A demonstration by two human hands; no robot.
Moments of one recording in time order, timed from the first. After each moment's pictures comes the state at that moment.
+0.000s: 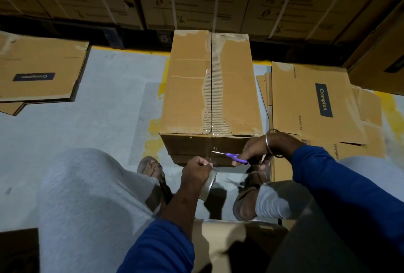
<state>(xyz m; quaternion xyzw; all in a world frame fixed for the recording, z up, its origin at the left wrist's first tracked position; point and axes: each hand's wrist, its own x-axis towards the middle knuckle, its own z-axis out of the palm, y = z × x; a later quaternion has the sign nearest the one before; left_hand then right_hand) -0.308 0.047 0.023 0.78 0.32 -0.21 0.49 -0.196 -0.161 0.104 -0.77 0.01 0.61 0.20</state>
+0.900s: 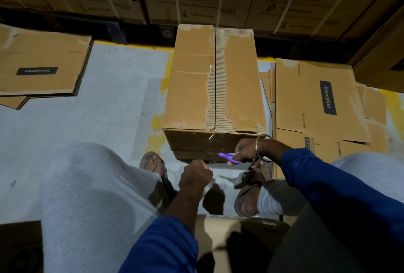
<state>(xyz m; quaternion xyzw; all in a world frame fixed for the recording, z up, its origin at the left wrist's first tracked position) -0.319 0.057 0.026 0.85 0.26 -0.29 0.36 -0.205 -0.137 0.057 -0.82 -0.04 0.54 0.20</state>
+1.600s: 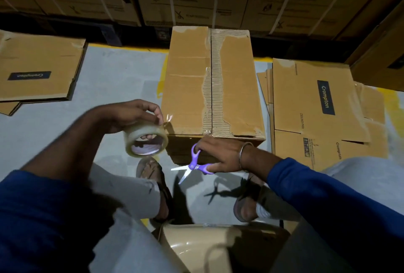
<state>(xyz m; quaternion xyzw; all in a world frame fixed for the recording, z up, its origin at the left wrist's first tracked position) -0.190 0.228 0.189 0.78 0.02 -0.40 0.48 -0.220 -0.089 0.071 -0.83 -0.46 0.24 0.22</state>
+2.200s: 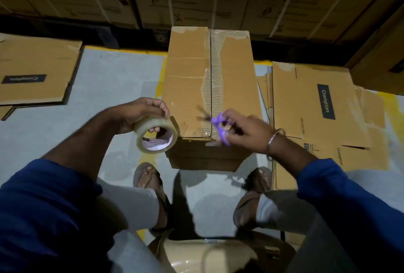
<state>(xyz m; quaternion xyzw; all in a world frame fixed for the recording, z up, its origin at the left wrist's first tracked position) -0.157 0.213 0.161 0.72 0.03 -0.36 0.60 -0.181 -0.133 0.136 -0.90 -0.24 0.19 0.31</state>
